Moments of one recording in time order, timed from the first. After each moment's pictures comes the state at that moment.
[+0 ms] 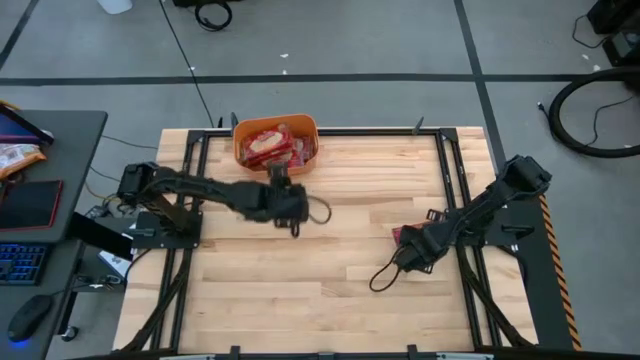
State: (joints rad) left arm -0.07 1.63 1.26 -0.82 -0.75 0.07; right arm 0.51 1.51 0.77 -1.16 0.11 0.94
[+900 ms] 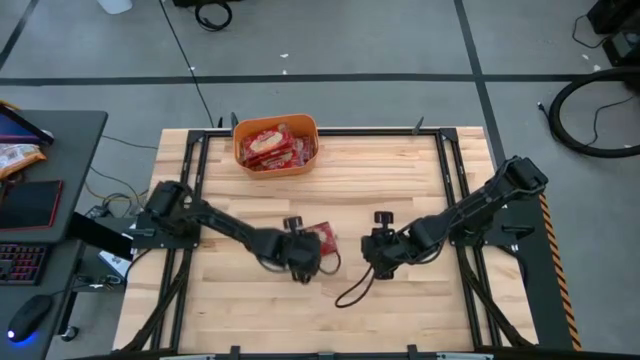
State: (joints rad) left arm -0.34 1.89 1.25 -0.56 -0.47 -0.36; right arm 0.44 1.55 0.99 -0.65 0.45 0.35
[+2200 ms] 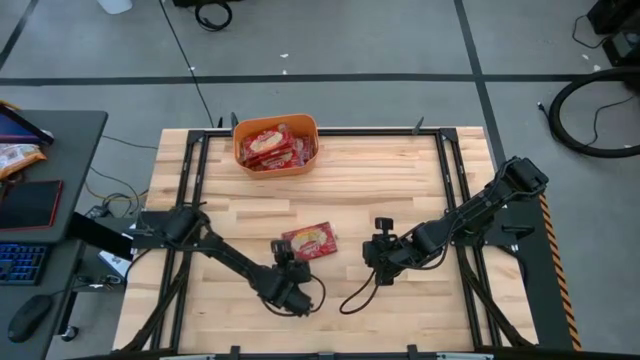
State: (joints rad) left arm -0.54 2.12 1.40 -0.91 -0.64 -0.64; right arm 0.48 1.55 0.91 -0.51 0.45 0.39
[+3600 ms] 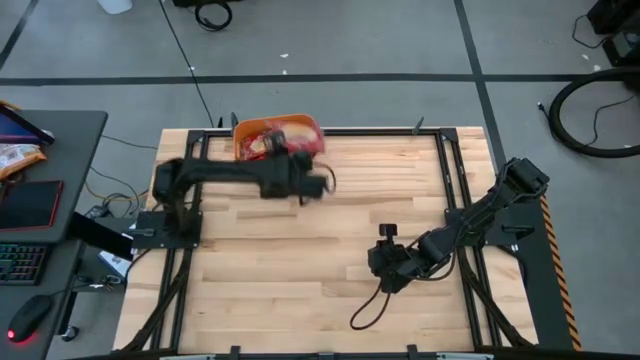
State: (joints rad) left arm 0.04 1.89 1.72 -1.48 -1.11 -0.19; right arm 0.57 1.55 0.91 -0.53 0.53 0.41
